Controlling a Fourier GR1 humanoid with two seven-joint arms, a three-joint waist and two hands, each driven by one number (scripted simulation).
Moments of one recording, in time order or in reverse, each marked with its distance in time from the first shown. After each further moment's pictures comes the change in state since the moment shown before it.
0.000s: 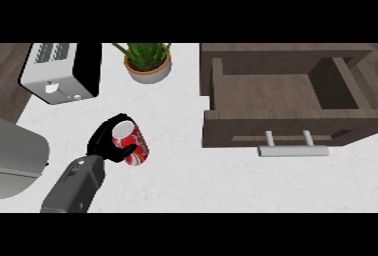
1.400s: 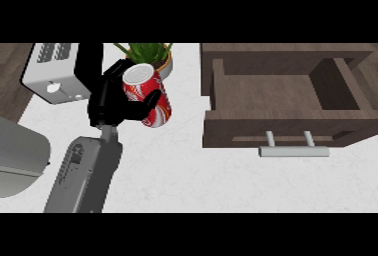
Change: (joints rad) left arm 0.056 -0.140 -0.221 -0.950 0.114 0.716 0.513; right arm 0.052 -0.010 0.055 -0.052 -0.006 -0.080 -0.019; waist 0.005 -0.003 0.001
